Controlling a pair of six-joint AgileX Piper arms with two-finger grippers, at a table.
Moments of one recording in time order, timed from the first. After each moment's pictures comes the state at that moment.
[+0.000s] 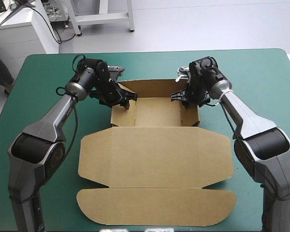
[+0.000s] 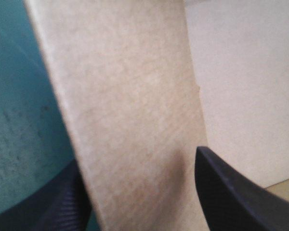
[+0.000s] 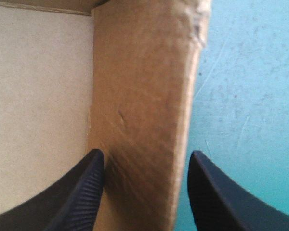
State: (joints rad) left arm -0.35 2.04 -1.90 -0.17 1.23 -0.06; right arm 0.35 2.06 -1.91 -0.07 1.23 0.26
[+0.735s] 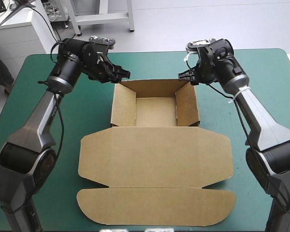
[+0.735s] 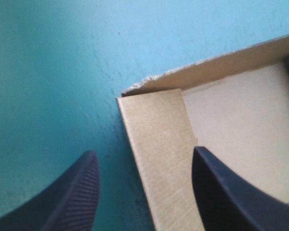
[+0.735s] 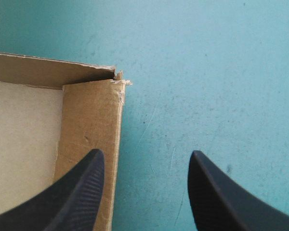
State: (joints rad) left arm -0.35 1.93 -2.11 -0.03 1.24 -0.05; right arm 0.35 1.92 -2.04 -0.21 1.24 0.26
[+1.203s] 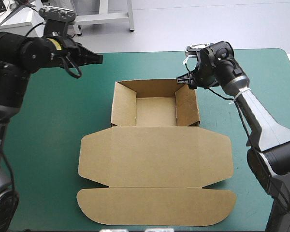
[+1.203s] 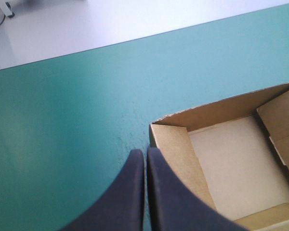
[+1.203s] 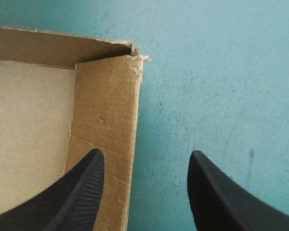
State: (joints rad) left arm -0.35 1.57 -2.09 0.05 1.25 -0.04; right arm 0.34 1.91 -1.99 -0.15 1.25 0.26
